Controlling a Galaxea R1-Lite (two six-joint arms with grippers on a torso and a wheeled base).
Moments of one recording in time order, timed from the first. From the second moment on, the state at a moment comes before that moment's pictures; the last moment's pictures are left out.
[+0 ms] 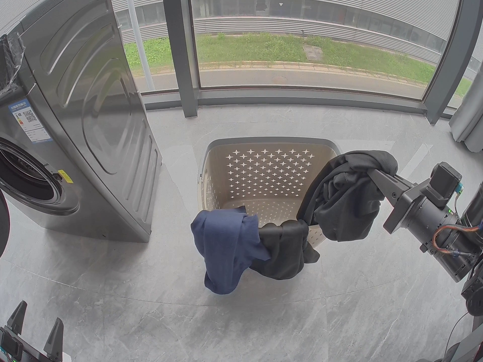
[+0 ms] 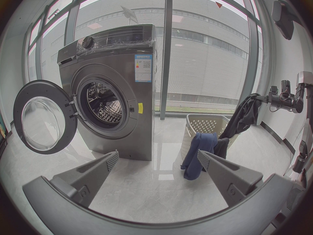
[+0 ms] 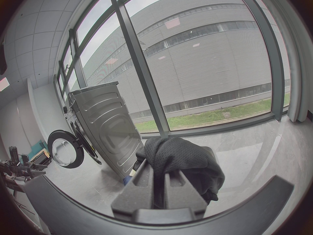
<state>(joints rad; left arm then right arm) -0.01 0.02 -0.02 0.00 0.02 -0.06 0.61 1.46 -0.37 -1.27 -0.13 0.11</state>
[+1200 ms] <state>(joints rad) -0.01 0.02 -0.02 0.00 0.02 -0.06 0.62 1.49 -0.40 -1.29 -0.12 0.12</state>
